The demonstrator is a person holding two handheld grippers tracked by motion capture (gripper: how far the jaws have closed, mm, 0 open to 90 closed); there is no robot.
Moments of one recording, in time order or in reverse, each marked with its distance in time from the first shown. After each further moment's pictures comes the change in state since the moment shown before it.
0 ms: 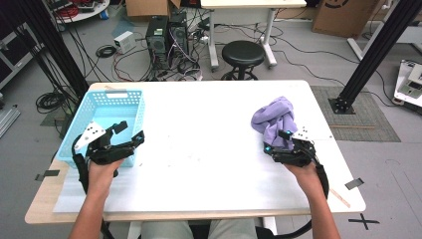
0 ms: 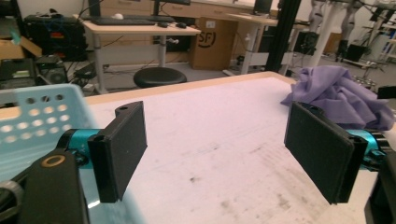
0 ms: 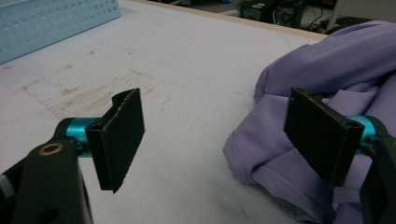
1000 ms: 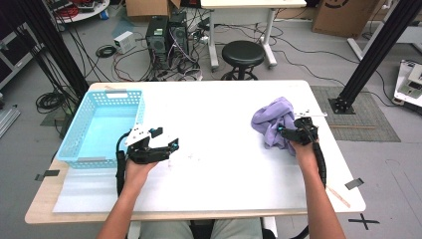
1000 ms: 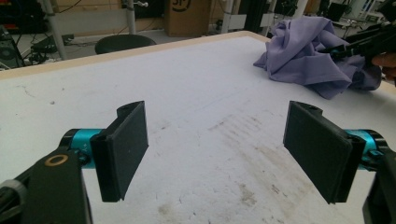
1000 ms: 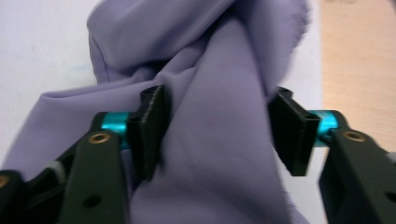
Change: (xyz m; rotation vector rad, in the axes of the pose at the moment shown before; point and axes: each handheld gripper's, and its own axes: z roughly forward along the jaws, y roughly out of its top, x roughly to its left) left arm -0.043 -0.029 0.065 0.151 -0.084 0.037; right arm -0.071 0.008 0.047 0.247 -0.348 0.108
